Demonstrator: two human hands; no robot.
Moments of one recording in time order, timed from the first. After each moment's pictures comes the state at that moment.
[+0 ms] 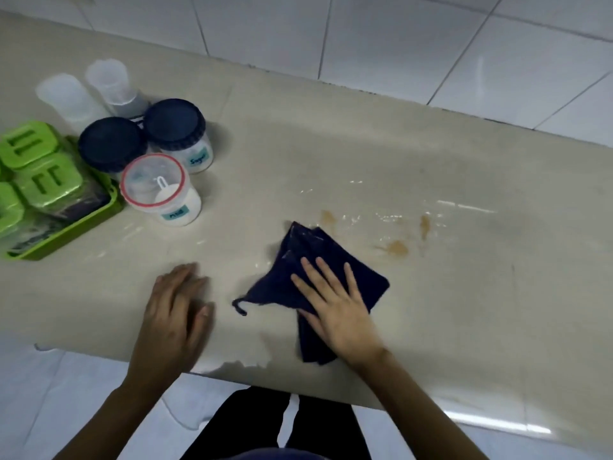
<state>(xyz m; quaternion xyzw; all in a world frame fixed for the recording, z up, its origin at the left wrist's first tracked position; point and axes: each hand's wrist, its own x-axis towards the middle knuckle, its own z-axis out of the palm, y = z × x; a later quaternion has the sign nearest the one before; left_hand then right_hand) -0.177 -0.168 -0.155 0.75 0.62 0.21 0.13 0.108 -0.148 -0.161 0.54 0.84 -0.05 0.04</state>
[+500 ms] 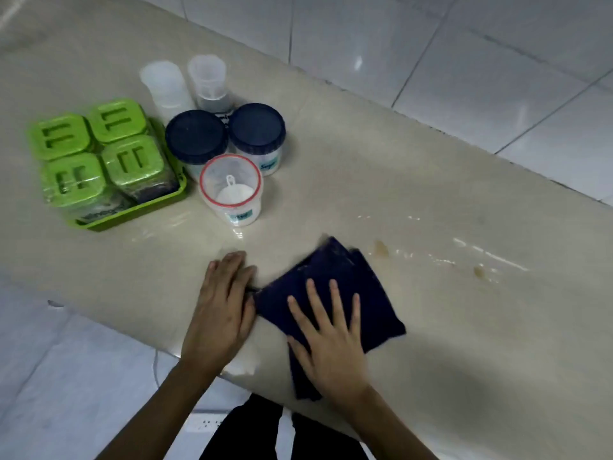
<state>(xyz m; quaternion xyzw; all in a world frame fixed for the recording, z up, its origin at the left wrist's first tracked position) -0.171 -0.149 -0.166 0.69 0.68 0.21 0.14 0.038 -0.155 -0.167 0.51 0.86 -0.06 0.03</state>
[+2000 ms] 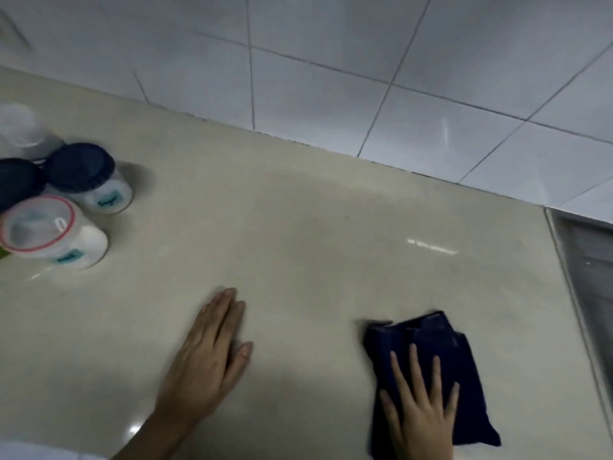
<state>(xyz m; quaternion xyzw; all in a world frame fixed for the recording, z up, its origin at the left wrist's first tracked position) 0.016 -0.133 -0.166 0.79 0.57 0.15 0.13 0.331 -0.219 -0.150 0.78 0.62 -0.09 0.01</state>
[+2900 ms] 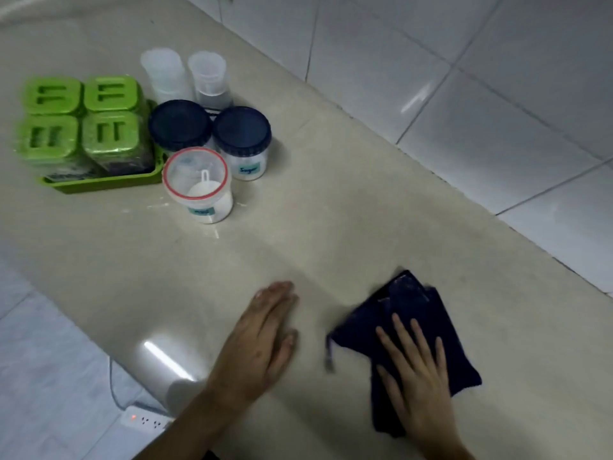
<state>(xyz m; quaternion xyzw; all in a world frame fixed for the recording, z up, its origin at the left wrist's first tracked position) -0.016 -0.134 -0.154 0.66 0.67 0.28 0.20 0.261 -0.076 -0.158 0.51 0.85 -0.10 0.04</state>
